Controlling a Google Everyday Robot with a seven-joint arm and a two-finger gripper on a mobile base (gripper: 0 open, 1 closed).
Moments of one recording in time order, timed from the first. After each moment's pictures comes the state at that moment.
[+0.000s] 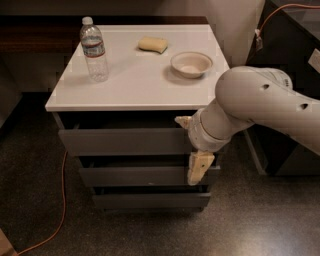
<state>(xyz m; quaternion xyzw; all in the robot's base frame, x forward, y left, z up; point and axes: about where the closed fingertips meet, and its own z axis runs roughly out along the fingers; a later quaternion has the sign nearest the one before) 0.499 -0.087 0.774 -0.74 0.63 0.02 0.22</state>
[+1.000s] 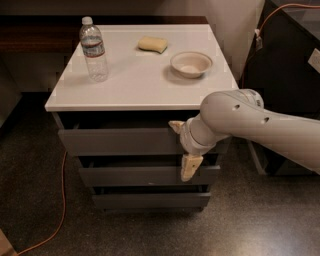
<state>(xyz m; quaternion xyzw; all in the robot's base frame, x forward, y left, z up) 0.548 -0.079 0.711 -0.76 0.61 -0.02 0.24</state>
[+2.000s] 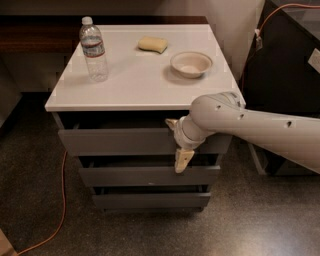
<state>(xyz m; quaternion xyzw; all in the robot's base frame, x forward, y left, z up) 0.607 -0.070 0.668 -0.75 0.61 -0.03 0.25</state>
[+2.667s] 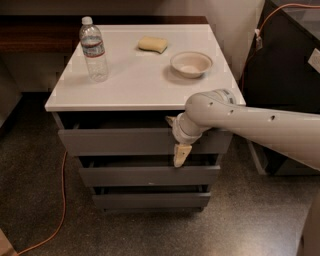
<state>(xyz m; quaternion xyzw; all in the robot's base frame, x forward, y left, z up) 0.640 -0.071 0.651 -0.75 0.61 -0.04 0.24</state>
